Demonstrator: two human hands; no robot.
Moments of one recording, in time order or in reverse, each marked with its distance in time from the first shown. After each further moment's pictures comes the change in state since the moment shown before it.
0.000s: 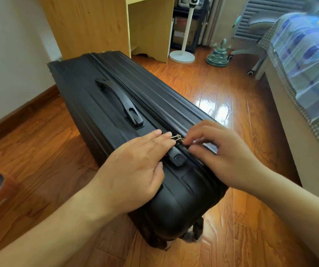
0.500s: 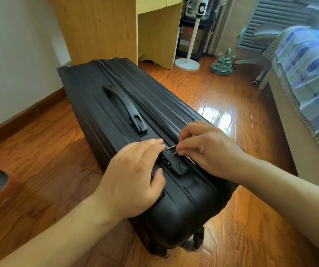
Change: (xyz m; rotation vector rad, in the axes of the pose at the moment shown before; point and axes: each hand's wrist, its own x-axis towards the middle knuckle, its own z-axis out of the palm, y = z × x) left_hand -0.009 0.000 0.001 -0.053 0.101 -0.155; right_hand 0.037 0.012 0.007 -0.344 -0.099 -0.333
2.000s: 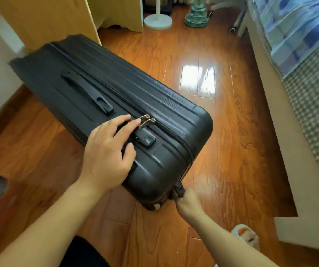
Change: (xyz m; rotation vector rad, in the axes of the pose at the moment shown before) left_hand 0.014 0.004 0.011 0.005 -0.002 -0.035; right_hand -0.169 -0.070 0.170 0.722 -0.094 1.424
